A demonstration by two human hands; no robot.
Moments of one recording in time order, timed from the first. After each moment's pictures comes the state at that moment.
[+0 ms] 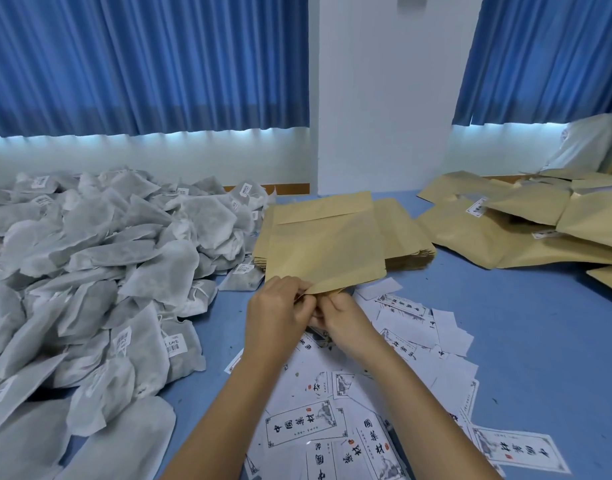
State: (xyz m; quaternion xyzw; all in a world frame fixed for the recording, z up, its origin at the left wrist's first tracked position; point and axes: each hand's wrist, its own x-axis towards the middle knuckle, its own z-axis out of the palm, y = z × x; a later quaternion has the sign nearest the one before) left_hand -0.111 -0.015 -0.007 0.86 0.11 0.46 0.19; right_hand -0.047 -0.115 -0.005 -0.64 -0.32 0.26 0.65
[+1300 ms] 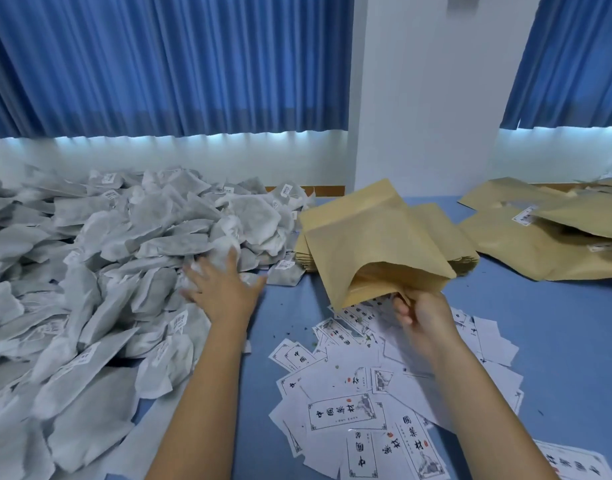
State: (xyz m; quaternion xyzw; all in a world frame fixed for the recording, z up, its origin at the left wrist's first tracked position) left_hand -0.140 0.109 -0.014 0.82 0.52 0.21 0.07; right_hand -0.023 -0.136 -0.002 -0.47 0.00 0.25 0.85
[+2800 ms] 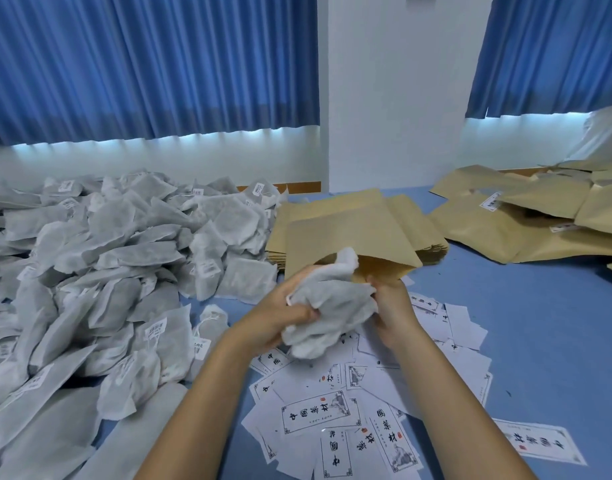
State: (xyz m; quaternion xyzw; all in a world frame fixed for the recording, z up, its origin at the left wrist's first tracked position) left_hand -0.139 0.011 0.015 0.68 -0.11 0.06 0.73; right_hand -0.015 -0.128 -0.007 -0.59 -0.07 0.21 0.78
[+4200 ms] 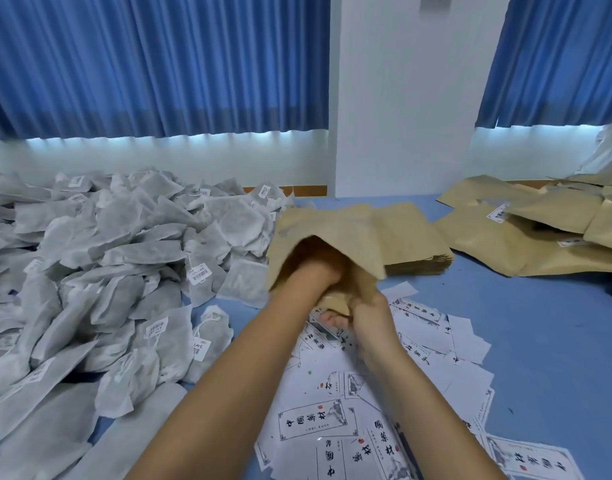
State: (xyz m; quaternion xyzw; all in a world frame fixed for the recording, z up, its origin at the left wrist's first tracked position) left_hand -0.034 -0.014 0.050 0.93 0.27 0.11 0.24; right_hand -0.048 -0.112 -0.002 -0.56 -0.15 0.21 0.79
